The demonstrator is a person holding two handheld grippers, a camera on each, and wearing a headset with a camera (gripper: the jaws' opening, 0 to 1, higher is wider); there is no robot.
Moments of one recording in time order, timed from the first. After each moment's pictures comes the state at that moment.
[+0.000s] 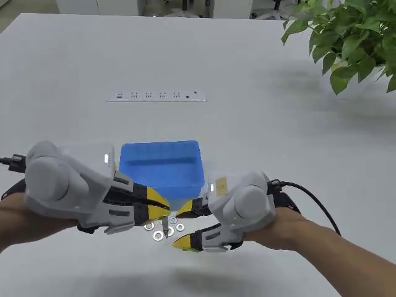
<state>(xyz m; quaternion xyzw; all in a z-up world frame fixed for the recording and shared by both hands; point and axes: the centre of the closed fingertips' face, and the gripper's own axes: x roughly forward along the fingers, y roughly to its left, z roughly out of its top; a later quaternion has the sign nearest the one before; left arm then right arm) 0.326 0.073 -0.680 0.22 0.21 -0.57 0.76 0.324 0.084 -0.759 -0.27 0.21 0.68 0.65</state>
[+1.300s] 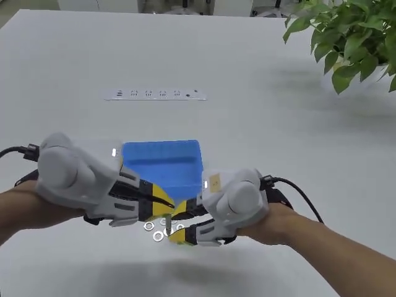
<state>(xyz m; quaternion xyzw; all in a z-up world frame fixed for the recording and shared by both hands) 0.335 0.070 -0.689 0.22 0.21 -0.60 0.74 0.331 0.095 -0.763 -0.27 0.21 0.69 0.64</state>
